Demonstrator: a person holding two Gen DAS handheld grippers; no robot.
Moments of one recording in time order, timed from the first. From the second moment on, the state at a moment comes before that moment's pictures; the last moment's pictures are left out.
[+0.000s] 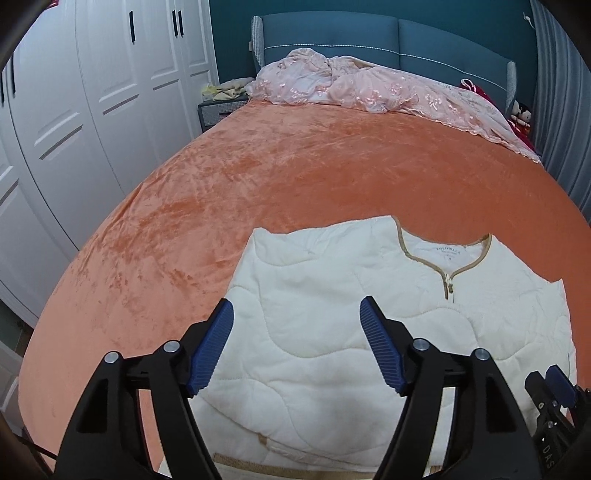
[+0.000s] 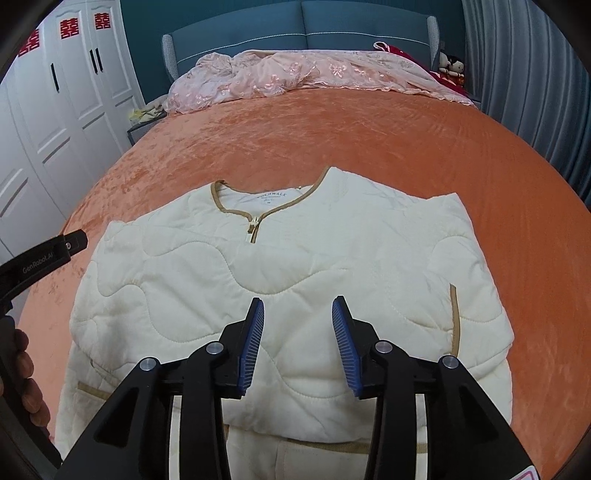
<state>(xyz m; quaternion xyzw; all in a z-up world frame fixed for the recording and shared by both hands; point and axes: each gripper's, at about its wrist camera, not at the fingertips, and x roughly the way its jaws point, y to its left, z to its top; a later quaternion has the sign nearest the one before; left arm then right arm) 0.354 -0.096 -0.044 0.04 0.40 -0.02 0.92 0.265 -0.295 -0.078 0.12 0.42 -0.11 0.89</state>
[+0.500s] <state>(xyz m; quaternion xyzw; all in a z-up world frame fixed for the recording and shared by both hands) 0.478 -0.095 -0.093 0.02 0.44 0.01 0.90 0.410 -0.288 -0.102 0.15 0.43 -0.03 0.89</state>
